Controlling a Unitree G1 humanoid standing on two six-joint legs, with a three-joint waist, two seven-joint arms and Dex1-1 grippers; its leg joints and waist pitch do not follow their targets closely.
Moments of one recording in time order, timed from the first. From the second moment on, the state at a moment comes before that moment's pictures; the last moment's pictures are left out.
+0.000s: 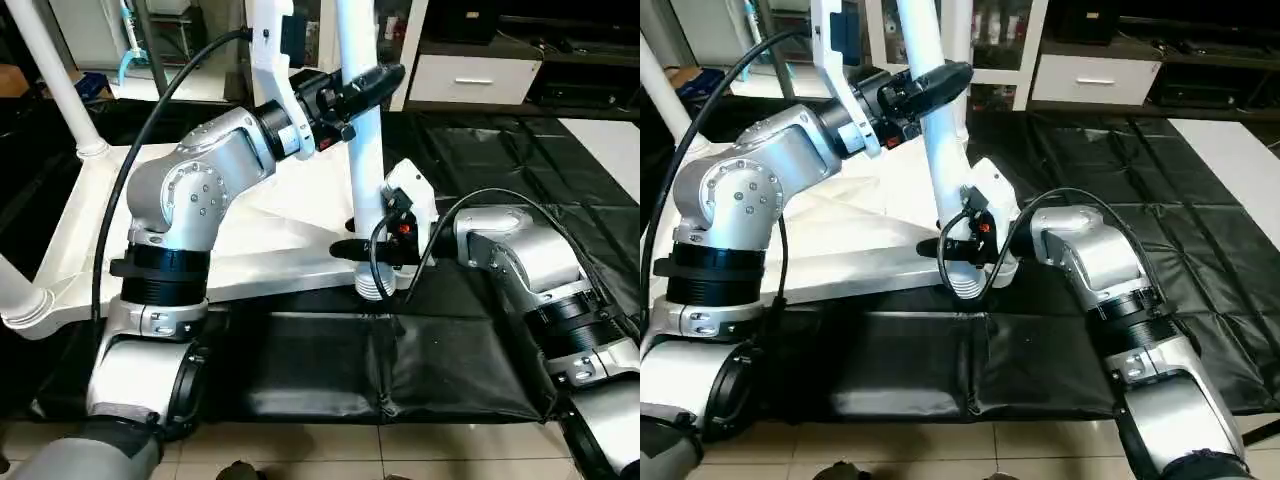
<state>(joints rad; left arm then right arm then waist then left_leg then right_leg) -0.95 0.18 0.06 0.15 -0.62 0.72 -0.58 -0.75 -0.41 0.27 0.33 0.31 0.61 0.99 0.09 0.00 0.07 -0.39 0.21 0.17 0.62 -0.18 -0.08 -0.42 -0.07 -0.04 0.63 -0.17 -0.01</state>
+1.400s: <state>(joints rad) -0.94 0.24 -0.02 0.10 -0.57 0.73 -0.66 -0.75 -0.38 0.22 0.35 0.31 0.58 1.00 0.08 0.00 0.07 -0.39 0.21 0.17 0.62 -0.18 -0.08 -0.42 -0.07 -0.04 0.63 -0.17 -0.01</state>
